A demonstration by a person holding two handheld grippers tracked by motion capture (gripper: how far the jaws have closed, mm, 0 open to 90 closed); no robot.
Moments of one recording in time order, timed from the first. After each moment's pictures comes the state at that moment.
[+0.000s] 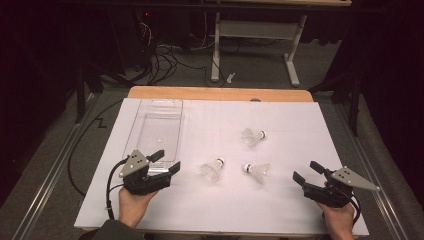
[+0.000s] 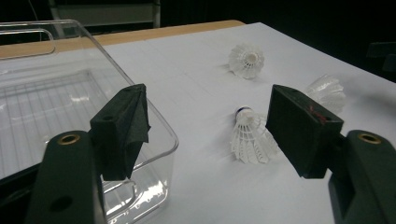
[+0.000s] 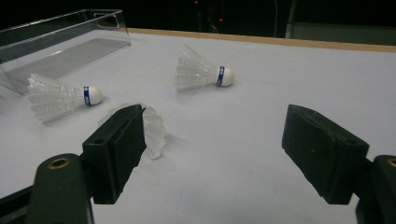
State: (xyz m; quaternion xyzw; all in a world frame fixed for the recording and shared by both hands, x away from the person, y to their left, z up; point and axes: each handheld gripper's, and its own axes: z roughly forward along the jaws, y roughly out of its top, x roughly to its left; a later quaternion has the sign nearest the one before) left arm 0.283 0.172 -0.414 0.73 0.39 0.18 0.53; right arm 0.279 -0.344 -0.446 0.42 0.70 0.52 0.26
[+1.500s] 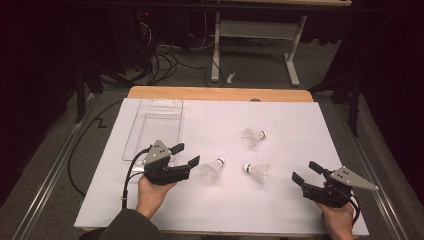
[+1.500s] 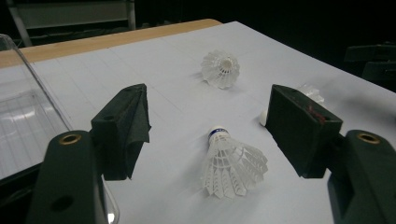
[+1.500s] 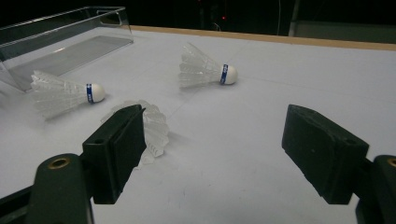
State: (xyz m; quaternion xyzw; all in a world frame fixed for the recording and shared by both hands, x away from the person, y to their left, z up) left arm 0.309 0.131 -0.408 0.75 0.36 0.15 0.54; right arm 0.280 -0.343 -0.447 0.42 0.70 0.52 0.25
